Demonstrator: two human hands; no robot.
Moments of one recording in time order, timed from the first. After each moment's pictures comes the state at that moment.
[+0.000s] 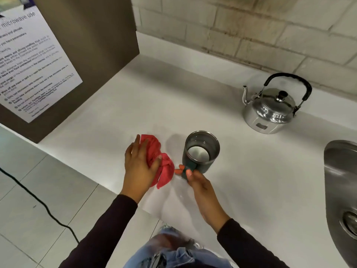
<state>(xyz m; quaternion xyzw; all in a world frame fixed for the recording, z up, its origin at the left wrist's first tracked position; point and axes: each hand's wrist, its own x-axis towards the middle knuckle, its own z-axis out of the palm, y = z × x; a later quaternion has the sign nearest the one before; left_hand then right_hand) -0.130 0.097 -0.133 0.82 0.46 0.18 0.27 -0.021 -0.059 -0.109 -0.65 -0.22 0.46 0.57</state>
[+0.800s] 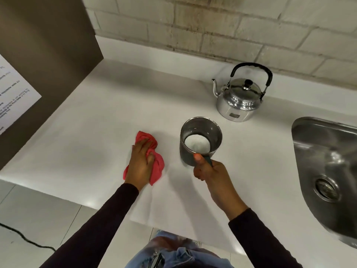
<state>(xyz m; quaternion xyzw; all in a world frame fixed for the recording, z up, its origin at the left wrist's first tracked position) -0.075 0.112 -0.172 0.85 0.30 0.21 0.37 0.021 -0.080 -0.059 -0.74 -0.13 0.34 0.57</state>
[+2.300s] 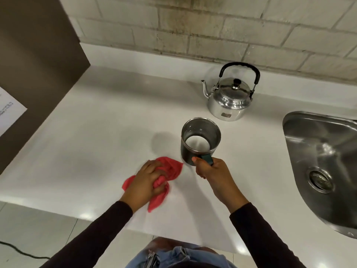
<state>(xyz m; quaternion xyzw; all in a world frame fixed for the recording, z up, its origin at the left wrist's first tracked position) -0.090 0.094 -0.174 0.95 0.10 0.04 0.29 0.042 -0.085 -0.068 -0.75 -0.13 0.31 0.57</state>
